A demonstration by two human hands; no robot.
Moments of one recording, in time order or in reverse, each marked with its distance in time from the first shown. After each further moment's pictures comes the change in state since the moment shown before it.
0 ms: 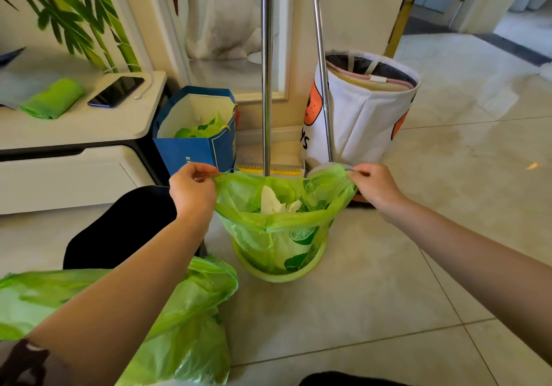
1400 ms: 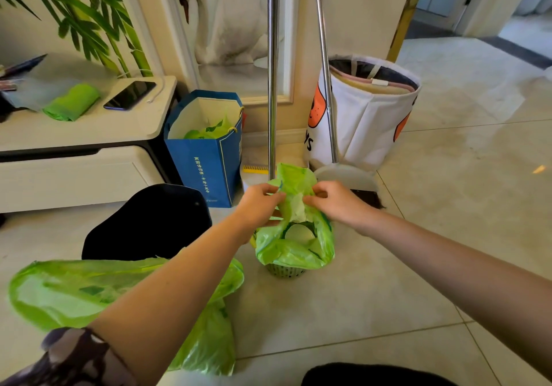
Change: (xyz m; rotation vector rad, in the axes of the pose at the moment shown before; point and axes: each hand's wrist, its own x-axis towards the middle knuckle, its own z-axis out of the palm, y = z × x) left_hand -0.066 0.024 0.032 0.057 -0.719 -0.216; right_hand -0.050 -0.030 0.040 -0.130 -0.425 -0.136
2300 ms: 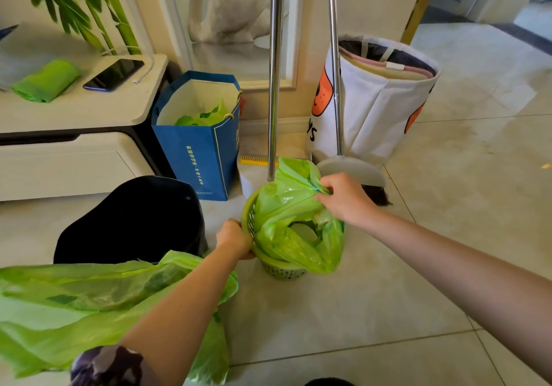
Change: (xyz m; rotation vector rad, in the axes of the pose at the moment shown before) left_hand 0.062 -0.109 -0.014 0.133 0.245 -0.364; right_hand 0.036 0.024 0.007 -0.251 0.152 -0.025
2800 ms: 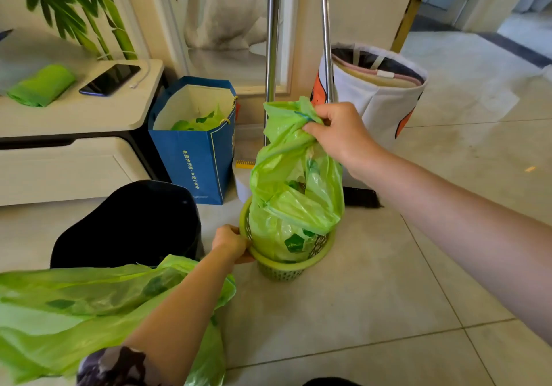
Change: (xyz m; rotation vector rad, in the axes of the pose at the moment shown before) left_hand -0.004 -0.004 -0.002 -0.209 -0.078 -0.040; right_hand 0.021 -0.084 -0.072 0.225 0.277 -0.169
